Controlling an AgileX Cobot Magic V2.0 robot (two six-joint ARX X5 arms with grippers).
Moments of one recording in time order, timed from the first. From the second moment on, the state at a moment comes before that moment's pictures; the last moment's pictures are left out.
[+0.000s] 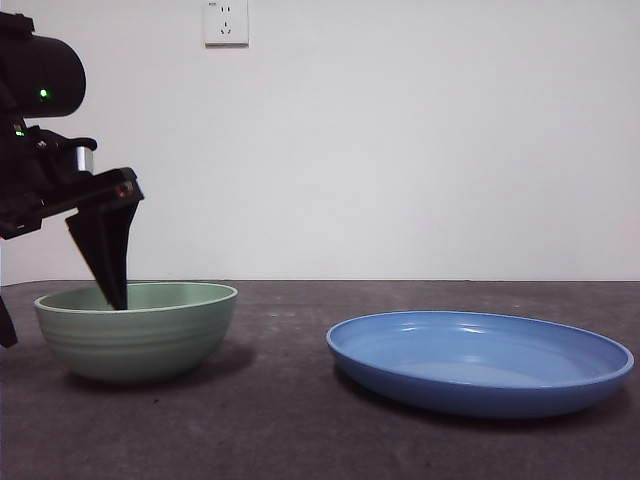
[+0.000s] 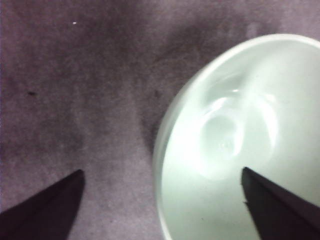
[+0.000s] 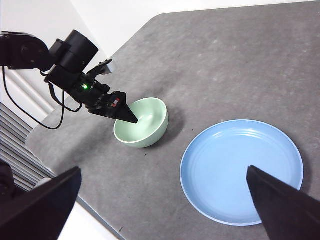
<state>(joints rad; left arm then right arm) -0.24 1.55 0.97 -0.66 0.23 -0.20 0.16 0.41 0.91 -0.93 -0.63 0.18</state>
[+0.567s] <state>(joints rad) -0.24 1.57 1.00 -0.66 0.23 -0.20 0.16 0.41 0.91 -0.93 -0.63 0.18</state>
